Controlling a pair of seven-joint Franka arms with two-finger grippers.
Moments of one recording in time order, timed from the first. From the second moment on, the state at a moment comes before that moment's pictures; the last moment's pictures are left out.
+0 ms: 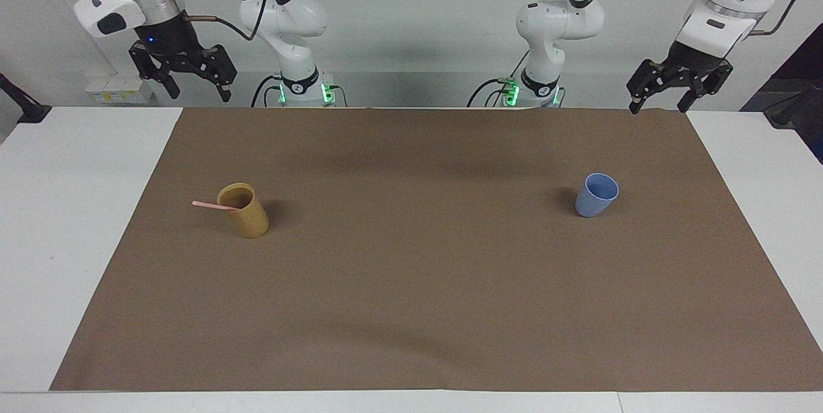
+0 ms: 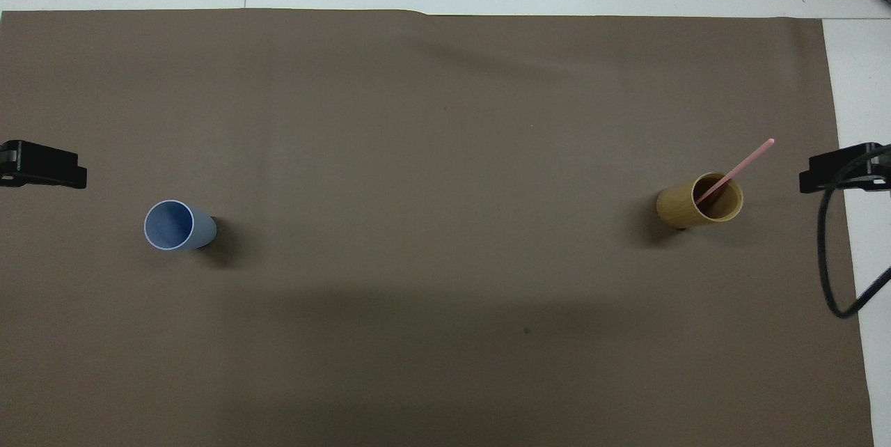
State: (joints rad) left arm -0.03 -0.06 -0.03 -1.54 -0.01 1.52 -0.05; right arm -0.12 -0.03 0.11 -1.46 -0.01 1.44 0.07
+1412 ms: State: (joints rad) left arm 0.09 -0.23 -0.02 -2.33 -0.01 2.17 0.02; right arm -0.12 -0.03 0.11 -1.46 -0.01 1.44 0.07
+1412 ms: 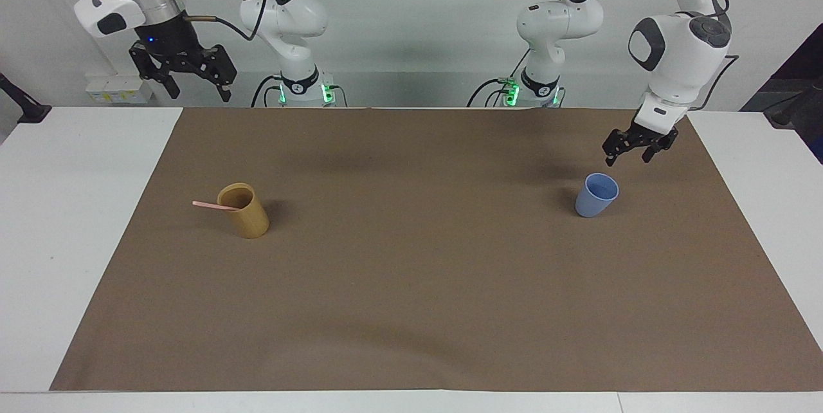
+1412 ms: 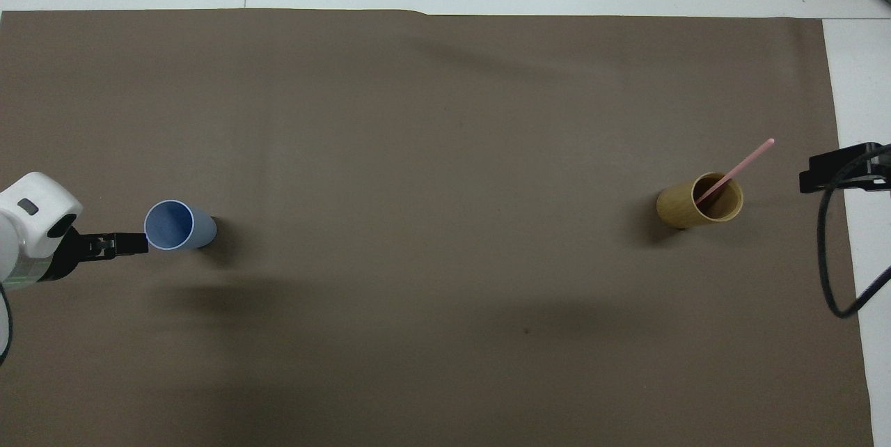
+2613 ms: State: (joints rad) left arm 0.09 -0.08 -0.03 -2.34 -0.01 2.37 0.00; right arm -0.12 -0.03 0.11 -1.46 -0.01 1.44 0.07
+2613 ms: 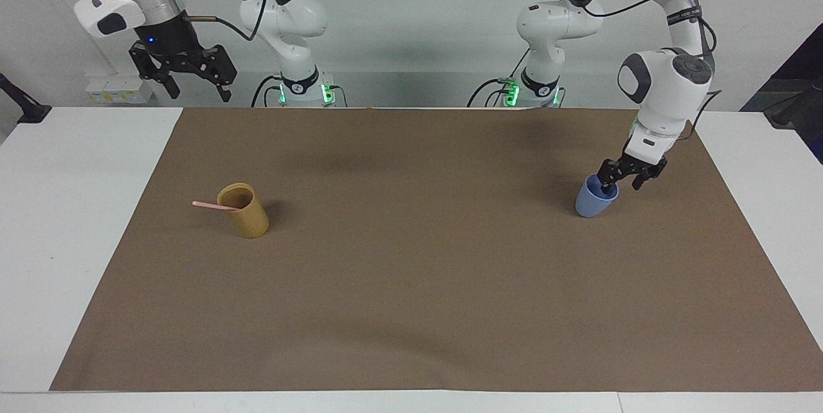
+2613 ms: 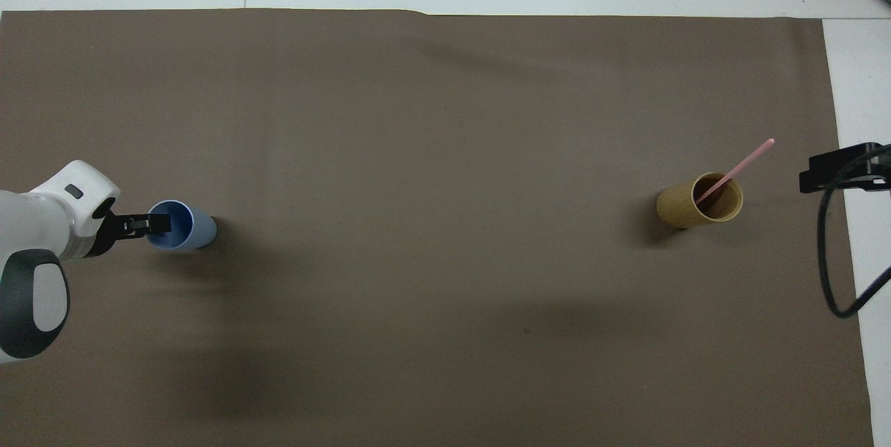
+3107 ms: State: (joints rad) left arm 0.09 -0.08 -0.03 -2.33 -0.01 2.31 -0.01; right arm -0.12 -0.03 0.11 -1.46 -0.01 1.44 0.07
